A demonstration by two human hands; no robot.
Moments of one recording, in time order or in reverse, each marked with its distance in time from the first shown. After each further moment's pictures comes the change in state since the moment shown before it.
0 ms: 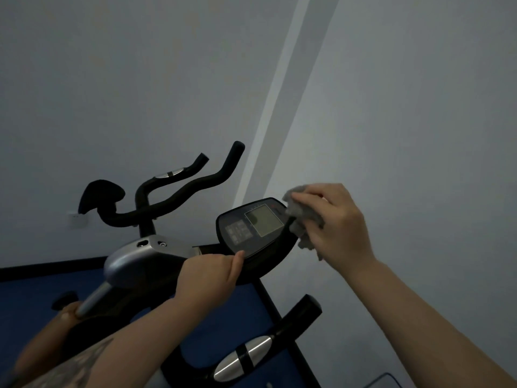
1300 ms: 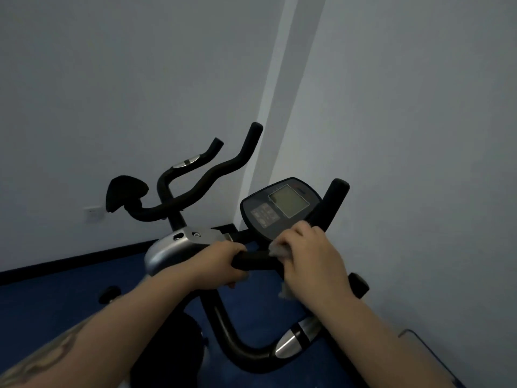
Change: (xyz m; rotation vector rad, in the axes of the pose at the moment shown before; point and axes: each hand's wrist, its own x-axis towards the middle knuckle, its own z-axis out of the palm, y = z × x) left_hand 0.006 -0.078 -0.006 -0.763 -0.683 0.013; right_hand -0.032 -0.112 0.052 -0.092 -0.446 0.479
